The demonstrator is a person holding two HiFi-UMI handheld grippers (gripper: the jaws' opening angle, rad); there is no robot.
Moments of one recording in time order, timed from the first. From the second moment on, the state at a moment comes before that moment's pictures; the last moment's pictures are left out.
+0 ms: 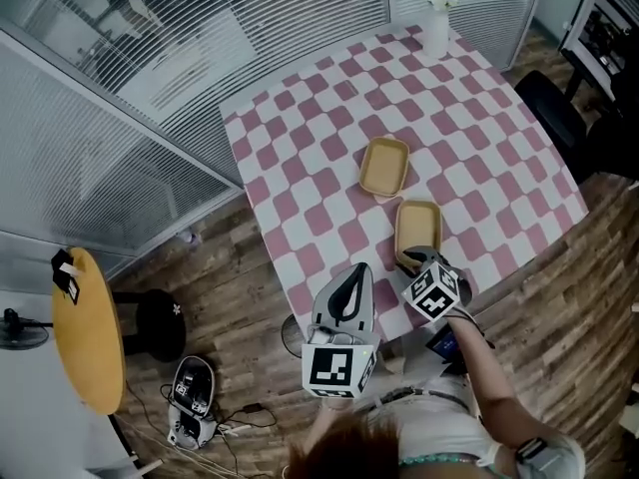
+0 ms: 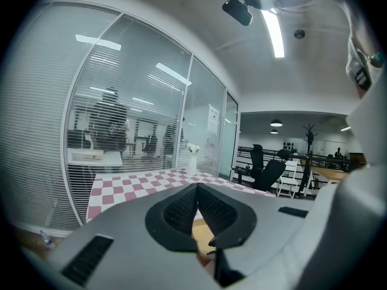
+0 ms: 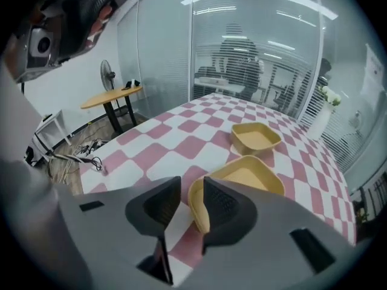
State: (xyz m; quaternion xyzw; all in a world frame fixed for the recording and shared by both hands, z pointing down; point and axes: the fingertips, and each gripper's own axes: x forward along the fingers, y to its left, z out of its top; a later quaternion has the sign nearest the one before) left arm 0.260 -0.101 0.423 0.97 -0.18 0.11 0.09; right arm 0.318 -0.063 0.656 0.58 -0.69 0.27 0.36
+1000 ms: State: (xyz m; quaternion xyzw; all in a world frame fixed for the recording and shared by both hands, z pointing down) left arm 0.242 -0.105 0.427 0.97 -0.21 0.12 0.09; right arm 0.319 -0.063 0.713 0.51 -0.67 0.29 0.47
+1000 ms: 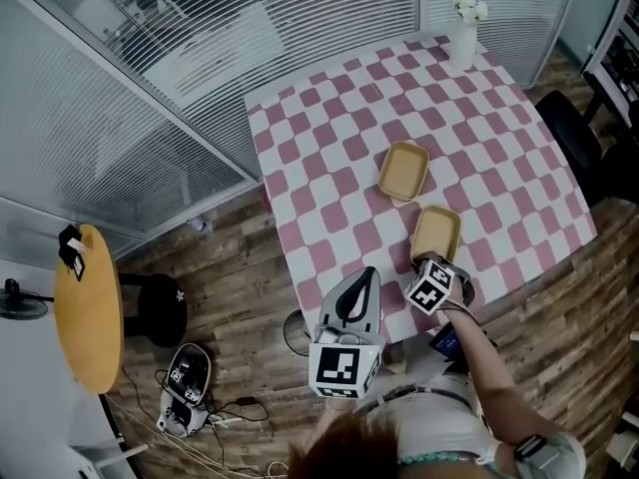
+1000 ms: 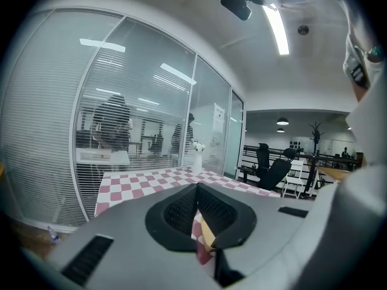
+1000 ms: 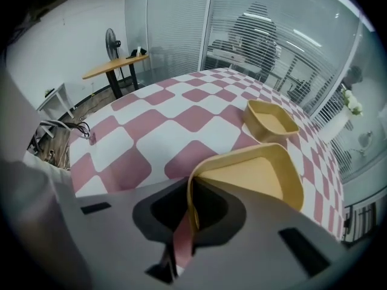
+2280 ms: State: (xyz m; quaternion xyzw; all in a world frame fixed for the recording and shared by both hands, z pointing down) left arm 0.263 -0.085 0.416 0.97 -0.19 0.09 0.11; right arm 0.335 -0.079 0.477 0.62 -0.76 0.21 0.05
